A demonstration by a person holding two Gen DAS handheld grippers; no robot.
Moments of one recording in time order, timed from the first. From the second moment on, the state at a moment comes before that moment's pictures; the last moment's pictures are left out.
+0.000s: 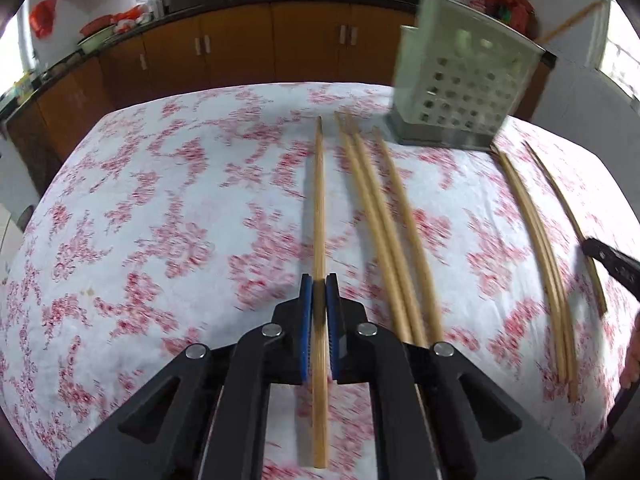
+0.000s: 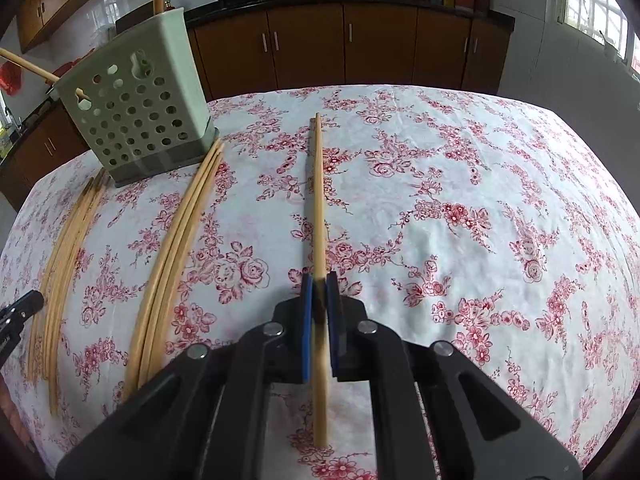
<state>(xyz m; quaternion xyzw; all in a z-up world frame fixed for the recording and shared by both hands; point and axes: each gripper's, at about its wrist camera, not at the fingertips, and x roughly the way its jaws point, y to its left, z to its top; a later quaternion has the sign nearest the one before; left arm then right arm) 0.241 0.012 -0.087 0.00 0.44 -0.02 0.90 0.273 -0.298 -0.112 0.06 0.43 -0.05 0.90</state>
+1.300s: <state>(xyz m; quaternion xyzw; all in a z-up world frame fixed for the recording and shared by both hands) 0.227 0.056 -0.088 -0.03 0.43 0.00 0.90 0.253 -0.301 -0.113 0.05 0.42 -0.05 0.90</state>
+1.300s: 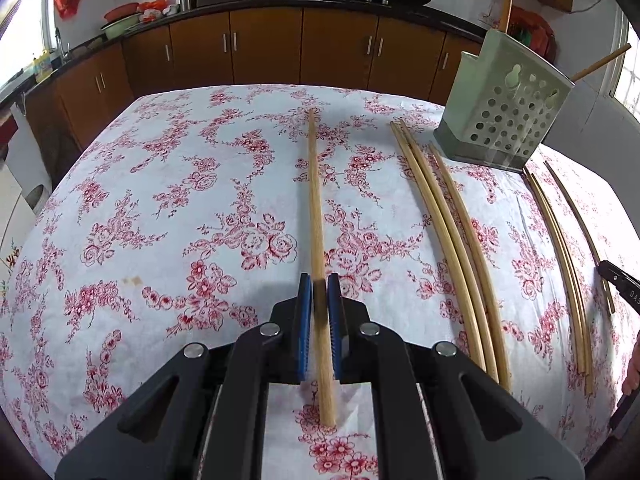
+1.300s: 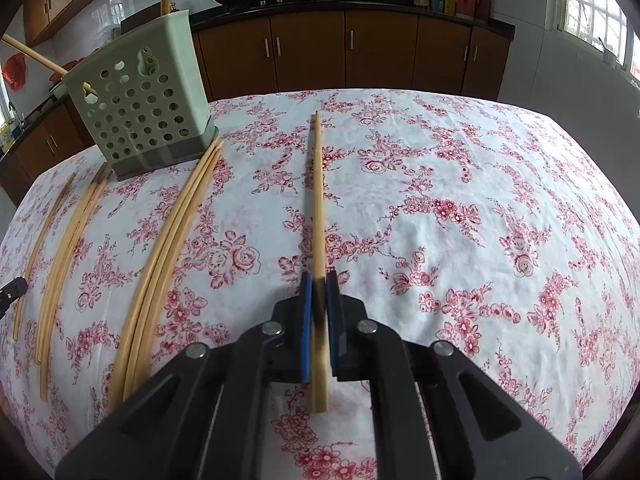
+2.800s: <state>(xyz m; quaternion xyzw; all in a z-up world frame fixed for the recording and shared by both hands) 0.196 0.065 0.113 -0.08 0.22 -0.06 0.97 0.216 -0.326 0.083 0.11 0.20 0.01 0.97</state>
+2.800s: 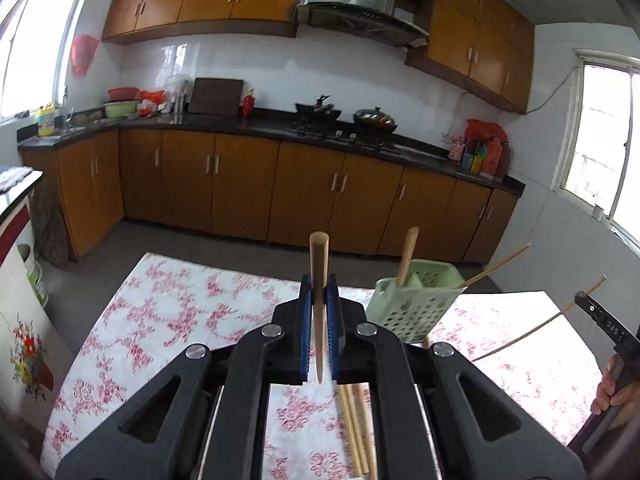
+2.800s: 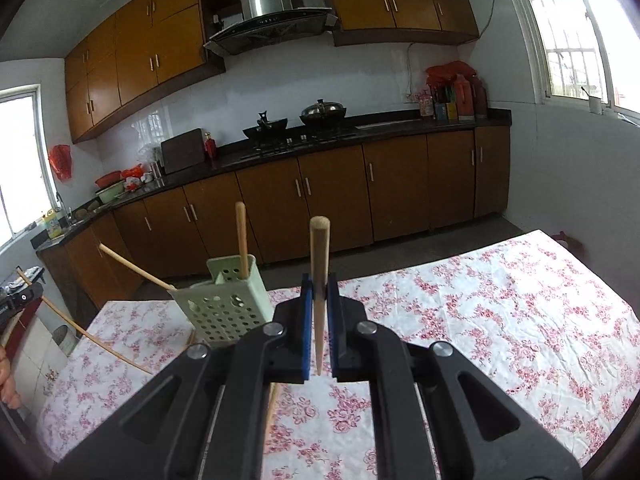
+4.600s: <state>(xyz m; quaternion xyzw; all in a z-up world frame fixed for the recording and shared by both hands) 0.248 0.002 0.147 -0.11 0.16 -0.06 0.98 0.246 -0.296 0.098 0.11 0.19 0.03 0.98</state>
